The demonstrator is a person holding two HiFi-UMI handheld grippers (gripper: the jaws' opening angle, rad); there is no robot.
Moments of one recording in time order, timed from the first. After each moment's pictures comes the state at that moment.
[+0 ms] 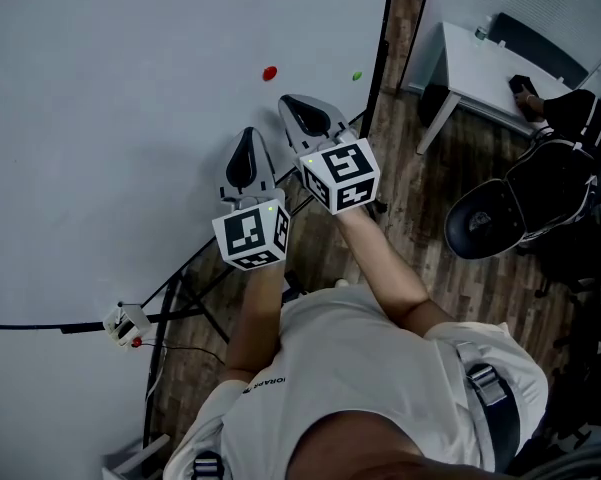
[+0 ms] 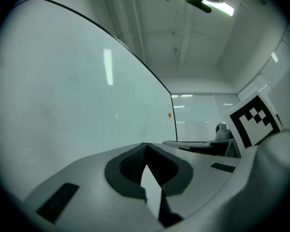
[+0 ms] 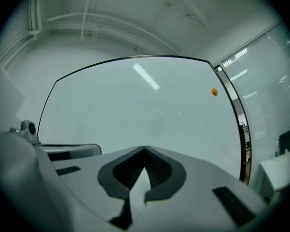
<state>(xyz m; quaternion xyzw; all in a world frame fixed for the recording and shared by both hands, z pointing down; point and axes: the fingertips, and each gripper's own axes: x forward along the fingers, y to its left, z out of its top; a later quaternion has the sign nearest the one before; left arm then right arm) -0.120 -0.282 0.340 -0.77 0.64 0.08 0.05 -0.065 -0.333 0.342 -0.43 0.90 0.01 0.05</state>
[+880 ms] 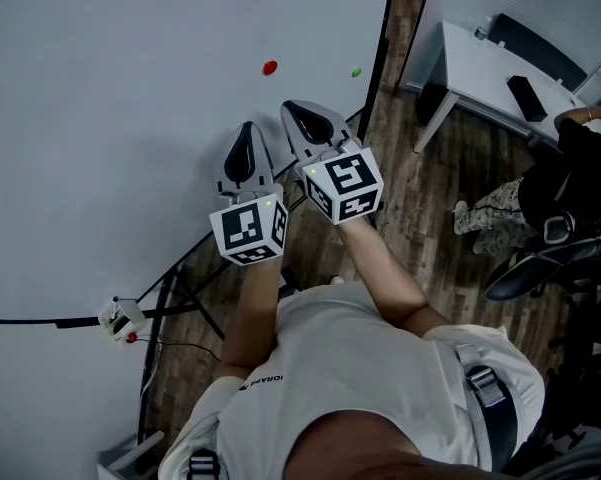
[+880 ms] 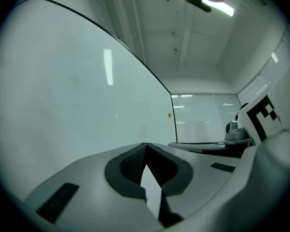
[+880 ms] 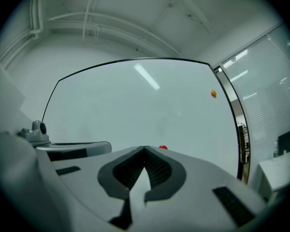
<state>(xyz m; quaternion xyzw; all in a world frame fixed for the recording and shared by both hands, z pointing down) -0.122 -0.280 0.341 -0.77 0.63 0.08 0.05 -0.063 -0.312 0.347 -0.43 0.90 0.02 0.05</state>
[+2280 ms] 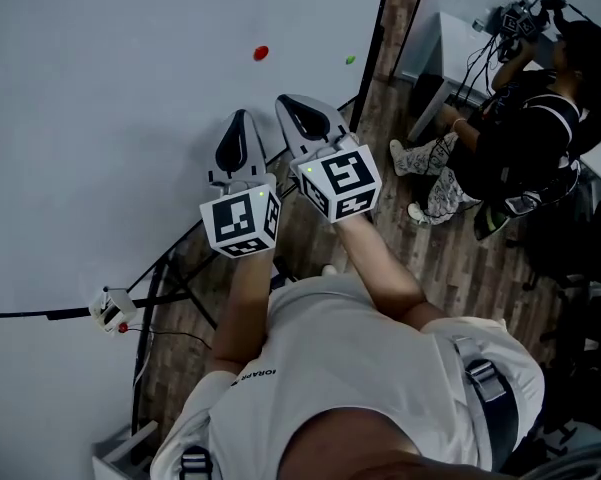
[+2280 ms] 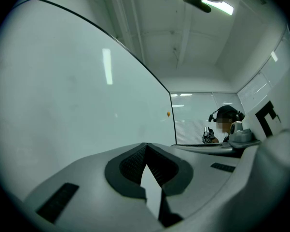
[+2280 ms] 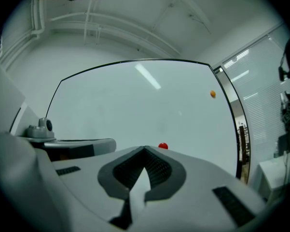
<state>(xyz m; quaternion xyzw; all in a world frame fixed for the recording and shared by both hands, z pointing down) -0.117 -0.277 0.340 -0.77 0.64 0.08 0.05 -0.058 -0.300 0.352 -0.42 0.91 0.02 0.04</state>
